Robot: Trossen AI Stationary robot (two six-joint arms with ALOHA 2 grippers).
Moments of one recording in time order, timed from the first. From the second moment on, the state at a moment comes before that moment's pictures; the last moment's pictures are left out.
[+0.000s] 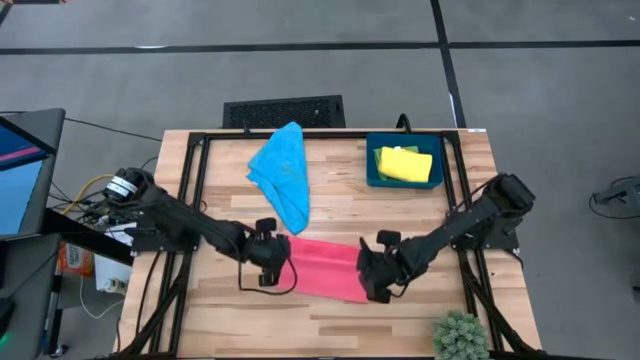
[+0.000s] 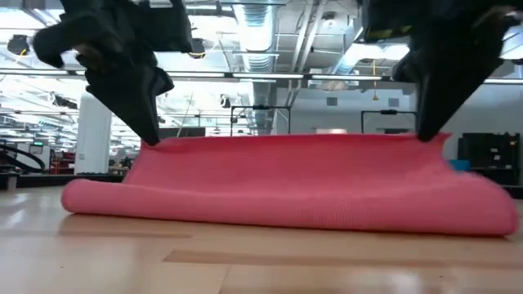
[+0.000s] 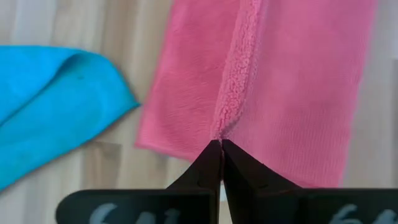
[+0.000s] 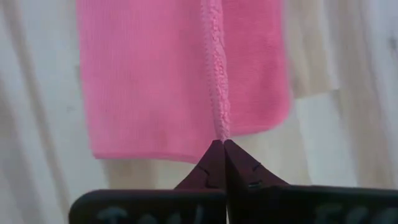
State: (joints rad) left arm -0.38 1.55 0.94 -0.56 -0.28 -0.40; right arm 0.52 1.72 1.19 -0.85 0.21 0.67
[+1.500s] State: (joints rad) left arm -0.38 1.36 0.89 -0.30 -0.33 -0.44; right arm 0.57 1.57 1.06 -0.54 0.33 0.72
